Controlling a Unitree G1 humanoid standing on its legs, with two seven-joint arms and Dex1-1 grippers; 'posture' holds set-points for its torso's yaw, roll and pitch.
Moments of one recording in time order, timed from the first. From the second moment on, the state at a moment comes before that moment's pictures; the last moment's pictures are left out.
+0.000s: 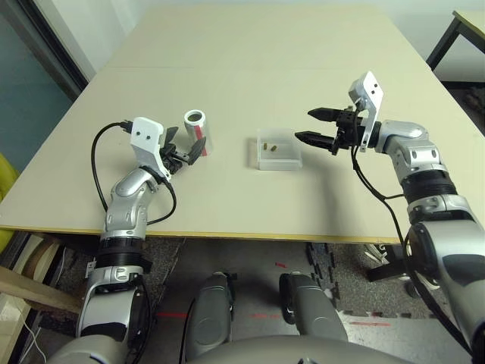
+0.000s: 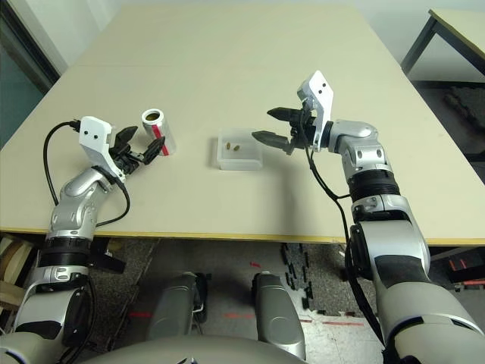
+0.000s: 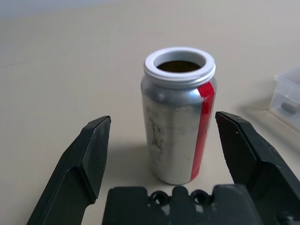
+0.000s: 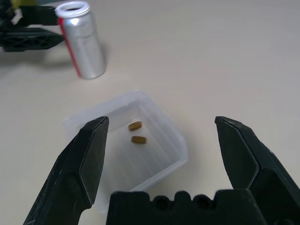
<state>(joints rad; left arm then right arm) -0.41 0.37 0.19 0.29 -0.24 0.12 -0.55 -0.87 -0.46 -0.04 0.78 0.22 0.11 1.11</state>
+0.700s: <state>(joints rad) -0.39 0.56 0.39 0.29 -0.39 0.22 -0.57 -0.76 -0.54 -0.22 0.71 0.24 0.19 0.76</state>
